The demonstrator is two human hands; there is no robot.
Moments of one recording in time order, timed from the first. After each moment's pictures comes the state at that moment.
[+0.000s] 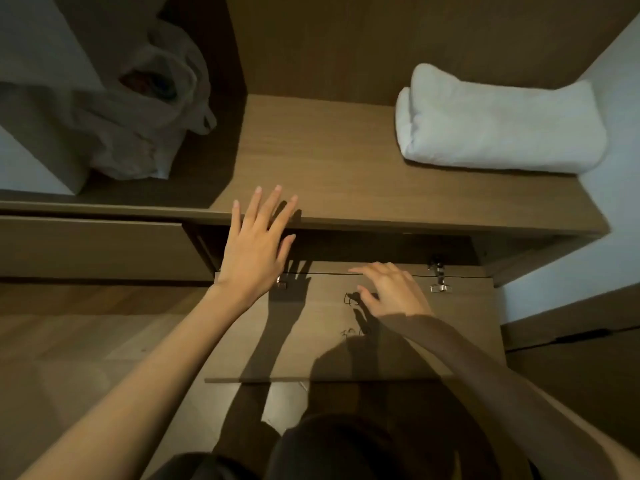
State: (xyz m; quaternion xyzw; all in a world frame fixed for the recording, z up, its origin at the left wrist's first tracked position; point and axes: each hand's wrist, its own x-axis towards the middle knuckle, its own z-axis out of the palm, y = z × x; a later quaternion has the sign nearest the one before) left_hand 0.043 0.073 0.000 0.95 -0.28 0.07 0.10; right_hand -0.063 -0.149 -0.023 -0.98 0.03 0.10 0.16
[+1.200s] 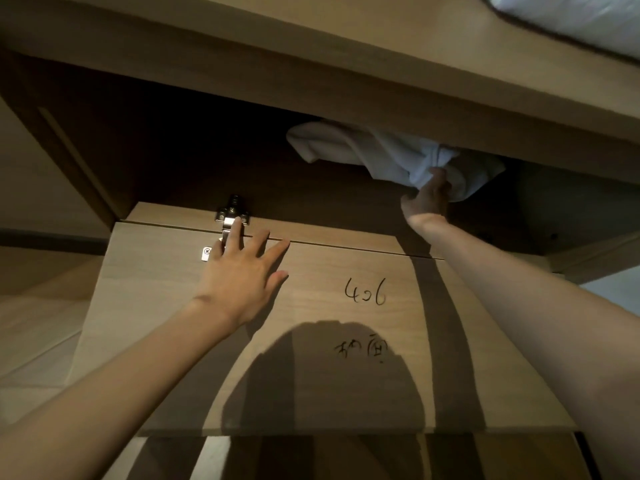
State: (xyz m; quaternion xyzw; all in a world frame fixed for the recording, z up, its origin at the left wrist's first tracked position) left_hand 0.056 0.027 -0.262 0.96 -0.25 -0.10 -0.01; right_hand 0.110 -0.272 -0.250 -0.88 0.36 -0.12 0.27
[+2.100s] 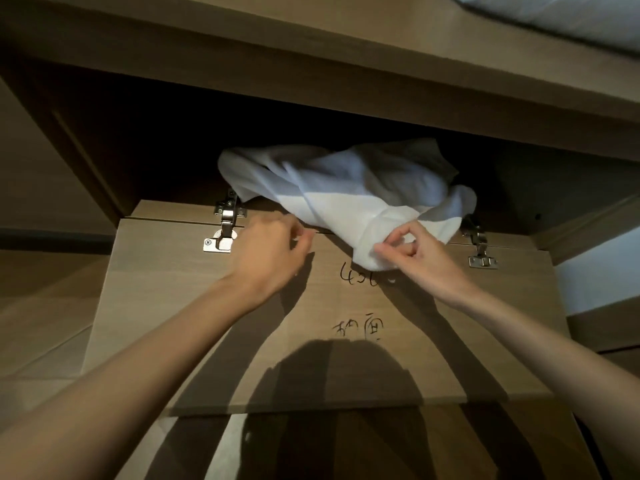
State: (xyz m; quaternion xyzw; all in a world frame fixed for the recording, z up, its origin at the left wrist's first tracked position) left_hand 0.047 0.001 -0.233 0.94 -0.19 0.00 0.29; right_hand -0.031 -0.225 -0.217 -0.90 0.12 0.02 0.42
